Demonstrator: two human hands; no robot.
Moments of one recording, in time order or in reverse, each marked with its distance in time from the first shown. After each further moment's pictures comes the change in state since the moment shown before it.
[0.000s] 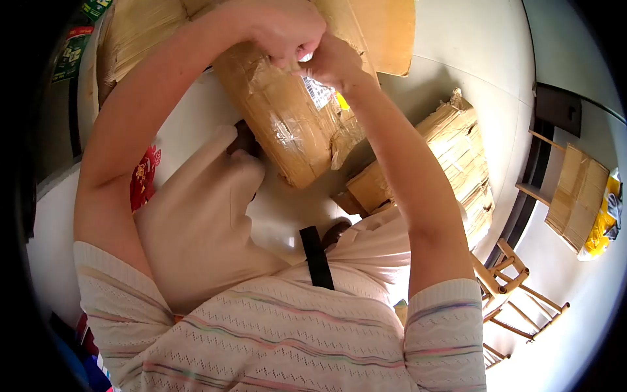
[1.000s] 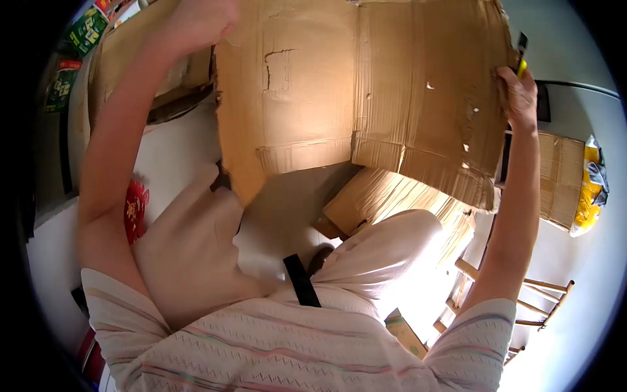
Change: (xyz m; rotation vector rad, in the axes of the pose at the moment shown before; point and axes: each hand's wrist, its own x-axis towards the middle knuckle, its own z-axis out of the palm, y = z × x) left_hand -0.033 -0.062 -0.007 0.645 0.642 -0.324; right_hand -0.162 0.134 -0.318 0.388 0.761 0.159
